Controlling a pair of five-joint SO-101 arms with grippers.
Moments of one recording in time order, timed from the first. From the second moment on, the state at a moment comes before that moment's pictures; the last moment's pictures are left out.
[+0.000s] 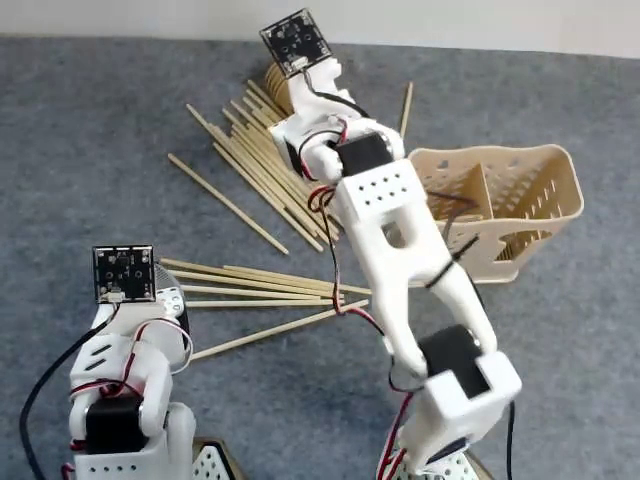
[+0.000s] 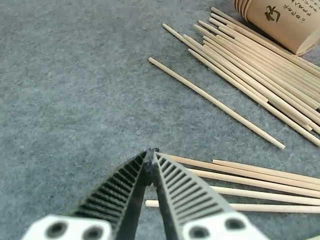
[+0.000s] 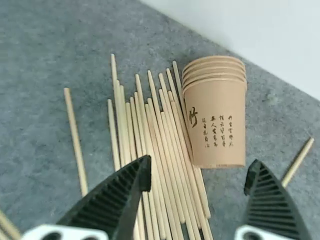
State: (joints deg) left arm -10.2 -104.2 81.0 63.3 2.4; right arm -28.4 10.7 -12.6 46.9 12.7
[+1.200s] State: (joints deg) left arm -10.2 -104.2 81.0 62.6 2.4; right arm -22.0 74.8 -82.9 60.6 10.3
